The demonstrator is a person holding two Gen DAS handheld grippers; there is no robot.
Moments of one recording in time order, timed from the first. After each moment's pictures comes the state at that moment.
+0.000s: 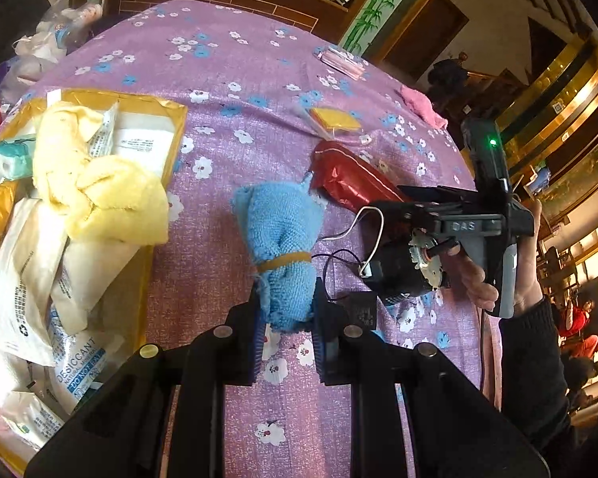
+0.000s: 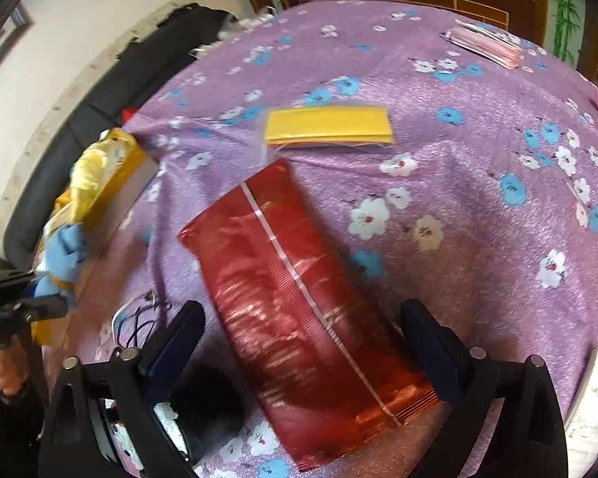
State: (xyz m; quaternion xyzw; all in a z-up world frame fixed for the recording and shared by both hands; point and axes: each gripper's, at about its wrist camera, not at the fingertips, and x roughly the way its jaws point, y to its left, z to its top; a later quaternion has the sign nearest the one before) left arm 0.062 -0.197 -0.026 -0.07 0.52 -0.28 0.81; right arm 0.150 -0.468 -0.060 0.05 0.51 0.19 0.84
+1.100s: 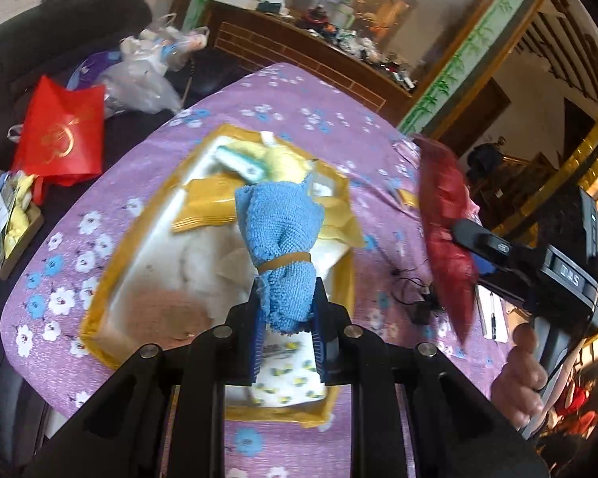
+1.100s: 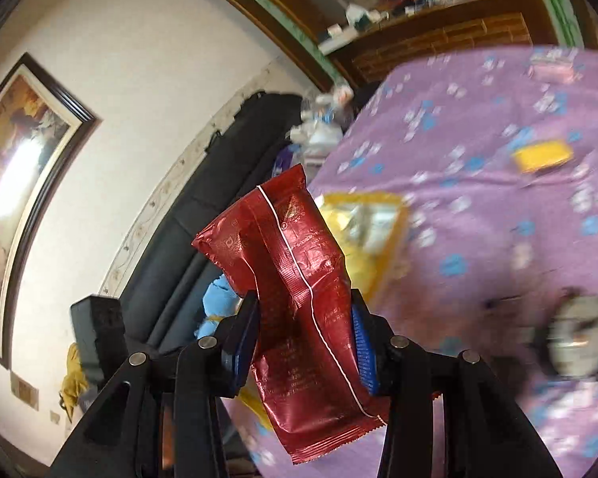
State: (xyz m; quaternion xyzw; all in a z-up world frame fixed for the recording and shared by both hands) left arm 0.023 -0.021 0.007 -0.16 0.45 -0.17 0.86; right arm 0.050 -0.291 0.029 0.27 0.38 0.28 0.84
